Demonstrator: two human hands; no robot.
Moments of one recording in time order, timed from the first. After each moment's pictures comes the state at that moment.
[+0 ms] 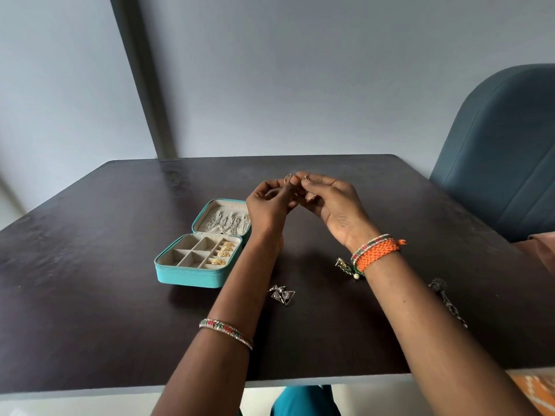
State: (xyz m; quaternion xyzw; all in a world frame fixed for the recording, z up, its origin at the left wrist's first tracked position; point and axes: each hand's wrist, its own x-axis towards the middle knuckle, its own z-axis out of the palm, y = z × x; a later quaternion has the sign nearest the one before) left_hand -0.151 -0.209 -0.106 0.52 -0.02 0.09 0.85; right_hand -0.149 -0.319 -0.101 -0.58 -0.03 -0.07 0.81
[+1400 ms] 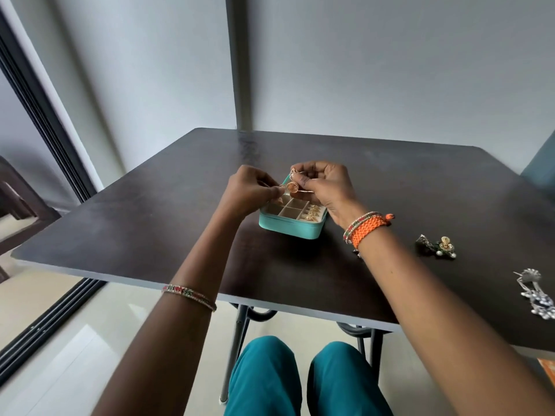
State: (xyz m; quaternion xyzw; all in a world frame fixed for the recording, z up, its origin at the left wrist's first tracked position) left_hand -0.195 -0.028 -0.107 0.87 0.02 0.11 0.48; right_hand -0.176 -0.184 -0.106 -0.71 -0.10 -0.04 0.70
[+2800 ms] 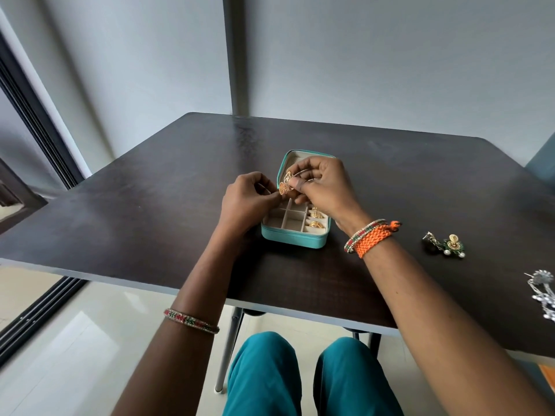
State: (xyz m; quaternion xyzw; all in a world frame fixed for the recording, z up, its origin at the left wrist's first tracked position) left_hand -0.204 -0.038 -0.135 0.87 0.06 0.14 0.48; right_hand -0.180 -0.180 -0.117 -0.80 -0.15 -0.07 0.58
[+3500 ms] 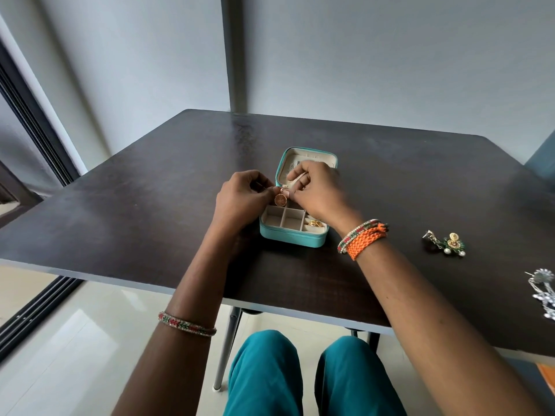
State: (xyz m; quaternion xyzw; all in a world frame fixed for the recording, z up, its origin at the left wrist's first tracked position) left_hand -0.204 -0.033 -0.134 0.88 0.05 0.15 0.45; right_hand -0.182 -0.176 -0.121 -0.89 -0.14 -0.11 0.41
